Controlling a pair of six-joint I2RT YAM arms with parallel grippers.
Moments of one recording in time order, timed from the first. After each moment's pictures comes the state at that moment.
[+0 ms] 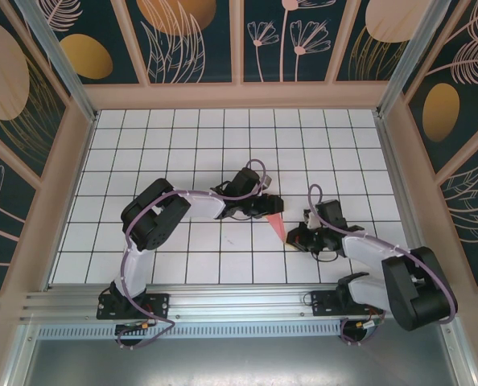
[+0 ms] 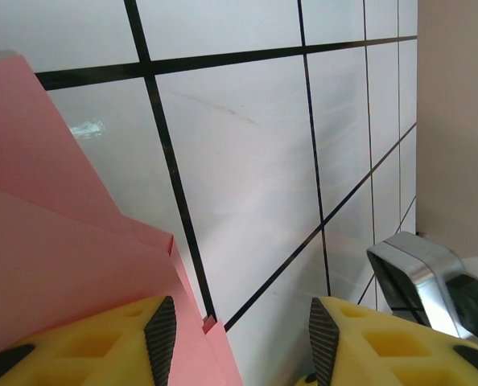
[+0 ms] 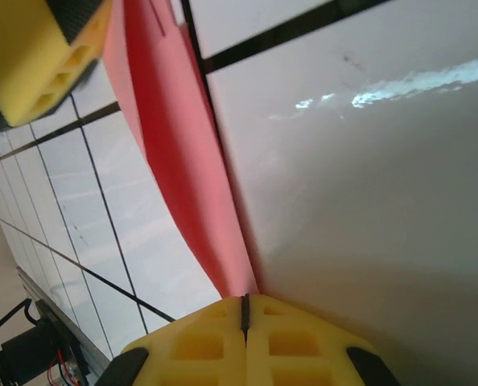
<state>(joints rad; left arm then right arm) -0.81 2.09 1.16 0.22 0.52 -0.93 0.33 1.18 0.29 -0.14 -0.61 0.74</state>
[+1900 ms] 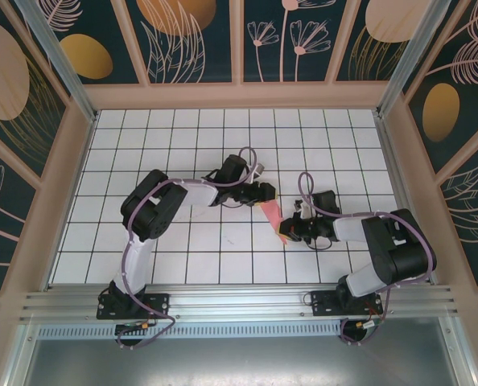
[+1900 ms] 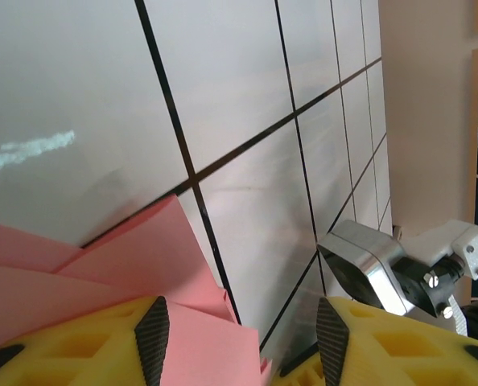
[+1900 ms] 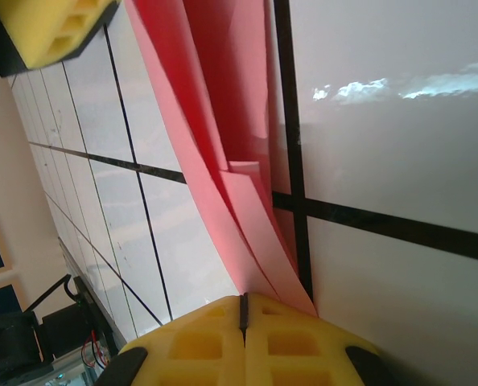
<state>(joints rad) -0.68 2.16 1.25 0.23 0.70 -0.82 0.29 1.51 0.39 0.08 -0.77 0.66</state>
